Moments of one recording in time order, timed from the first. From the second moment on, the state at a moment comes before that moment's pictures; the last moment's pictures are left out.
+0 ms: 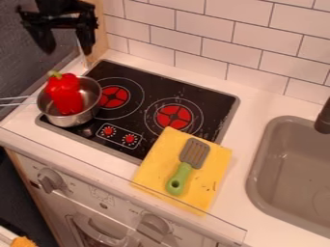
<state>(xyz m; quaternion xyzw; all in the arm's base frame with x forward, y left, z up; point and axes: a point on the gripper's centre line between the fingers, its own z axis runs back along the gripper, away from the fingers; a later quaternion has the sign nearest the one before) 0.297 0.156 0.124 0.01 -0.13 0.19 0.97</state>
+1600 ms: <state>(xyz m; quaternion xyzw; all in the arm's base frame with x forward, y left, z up) 0.278 0.188 0.065 0.03 -0.04 0.23 0.97</state>
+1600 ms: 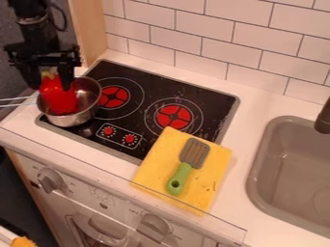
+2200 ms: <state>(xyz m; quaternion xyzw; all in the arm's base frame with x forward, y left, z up) 0.281 0.186 0.067 0.03 -0.05 0.23 0.97</state>
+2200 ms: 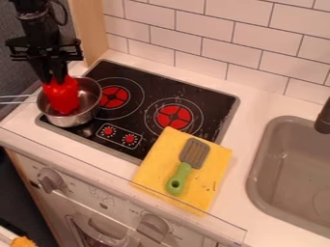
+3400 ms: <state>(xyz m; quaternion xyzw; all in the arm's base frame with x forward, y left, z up) 0.384 -0.010 0.087 -0.11 -0.08 0.07 0.99</state>
